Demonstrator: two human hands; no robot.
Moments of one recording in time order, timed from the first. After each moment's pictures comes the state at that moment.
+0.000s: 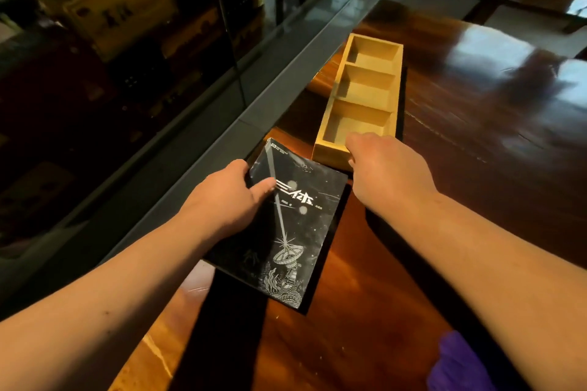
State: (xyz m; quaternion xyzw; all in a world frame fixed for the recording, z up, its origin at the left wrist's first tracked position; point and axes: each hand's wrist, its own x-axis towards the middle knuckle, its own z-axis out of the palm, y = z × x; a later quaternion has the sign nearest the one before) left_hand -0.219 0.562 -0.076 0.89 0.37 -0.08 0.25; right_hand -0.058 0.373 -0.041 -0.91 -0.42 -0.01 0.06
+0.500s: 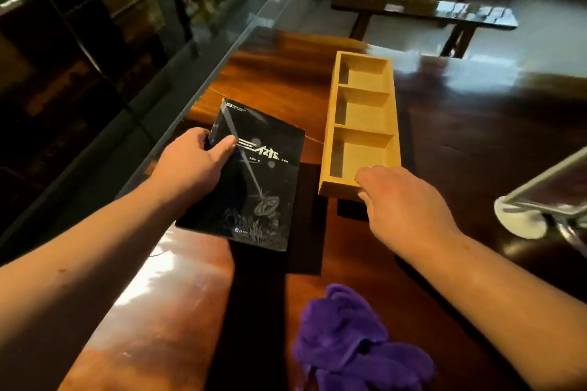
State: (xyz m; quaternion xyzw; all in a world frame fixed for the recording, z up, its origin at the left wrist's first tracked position) left_hand -0.090 0.450 -0.008 0.90 0.31 0.06 0.32; right_hand -0.027 0.141 -0.005 -0.94 -0.33 -0.03 0.06
